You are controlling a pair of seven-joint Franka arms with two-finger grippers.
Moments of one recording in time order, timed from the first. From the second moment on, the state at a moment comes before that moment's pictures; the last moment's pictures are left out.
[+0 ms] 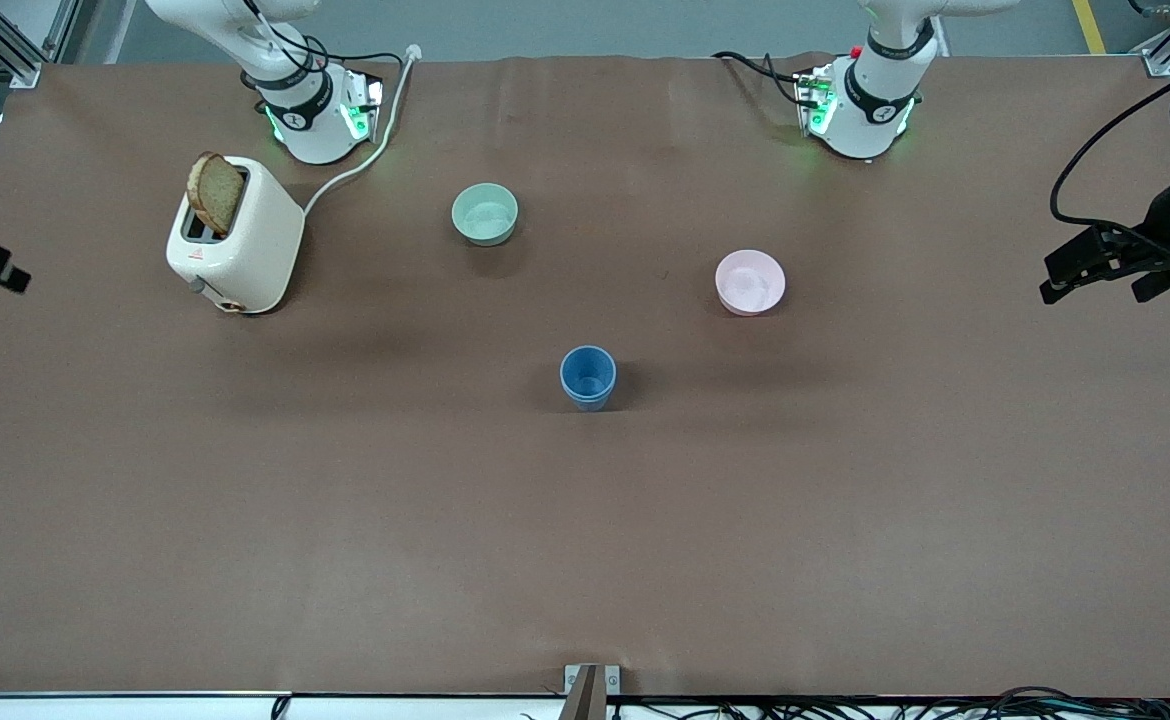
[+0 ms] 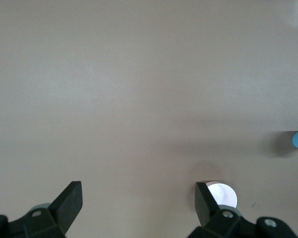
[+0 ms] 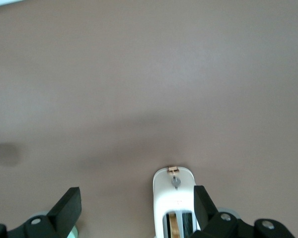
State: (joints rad) left arm -0.05 0.05 -0.01 -1.51 -0.02 1.62 -0.06; right arm 0.07 0.06 -0.23 -1.39 0.07 1.42 0.02
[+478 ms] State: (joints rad) left arm -0.05 0.05 -0.01 -1.51 -0.02 1.62 -0.06; right arm 0.07 -0.04 -0.22 -1.41 0.00 1.33 -0.05
